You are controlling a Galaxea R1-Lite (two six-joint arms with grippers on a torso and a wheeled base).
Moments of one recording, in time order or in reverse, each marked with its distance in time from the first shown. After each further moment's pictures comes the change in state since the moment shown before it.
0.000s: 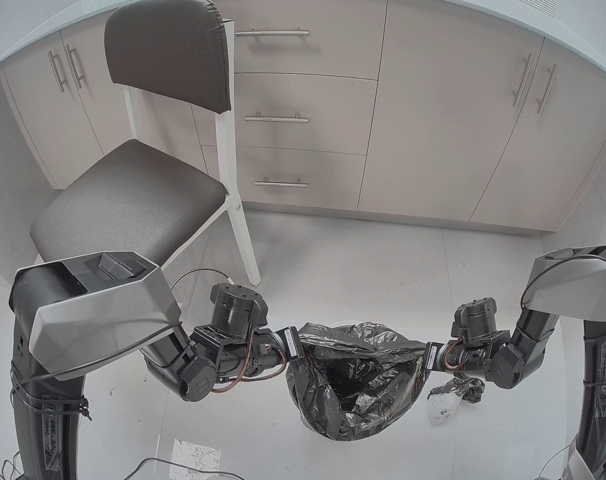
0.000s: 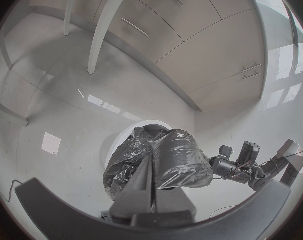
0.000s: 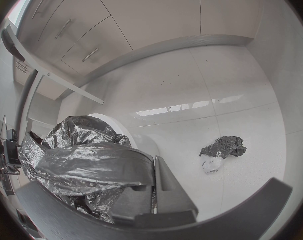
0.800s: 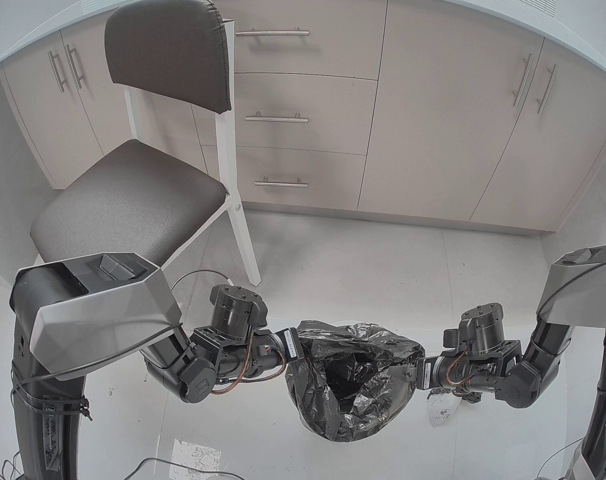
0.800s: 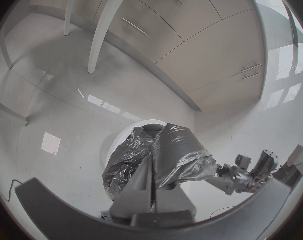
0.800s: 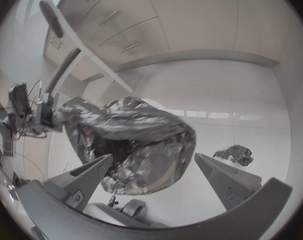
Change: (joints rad) left arm 0.000 0.002 0.009 -0.013 0.000 -0.001; right arm 0.112 -0.147 0.180 -0.100 0.077 -0.139
